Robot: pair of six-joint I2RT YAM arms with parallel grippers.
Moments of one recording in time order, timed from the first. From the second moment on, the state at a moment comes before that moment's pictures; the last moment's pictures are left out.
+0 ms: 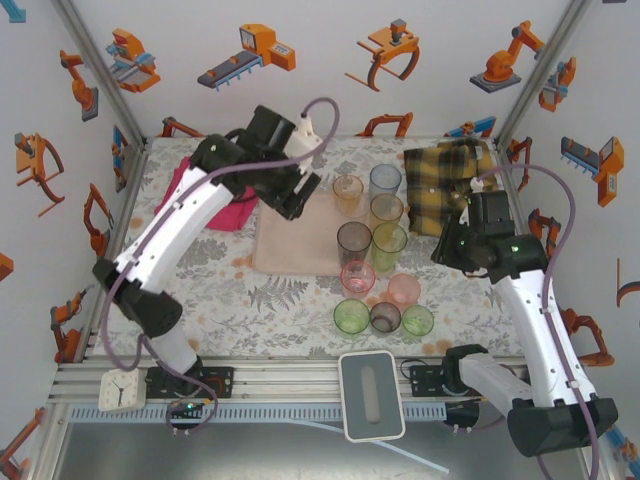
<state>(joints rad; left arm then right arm) -0.75 1.69 1.99 -1.22 0.00 0.14 0.16 0.98 1.11 -1.07 -0.04 0.38</state>
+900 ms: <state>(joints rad) -0.79 1.48 1.54 -1.12 0.24 0.17 0.16 0.96 1.08 -1.21 -0.16 0.37</state>
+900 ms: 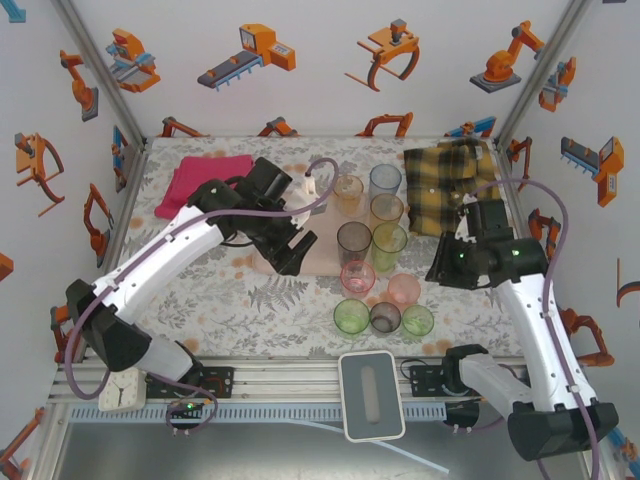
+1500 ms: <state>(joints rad) -0.65 1.49 1.57 -1.09 0.22 0.19 0.20 1.04 0.92 -1.03 -0.12 0.39</state>
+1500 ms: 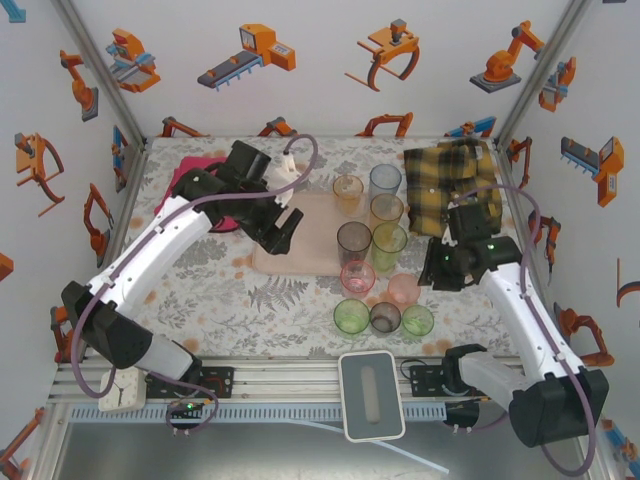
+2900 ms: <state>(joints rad) -0.49 1.43 1.57 -1.08 0.27 0.16 0.31 1.23 0.89 -0.88 0.03 0.39</state>
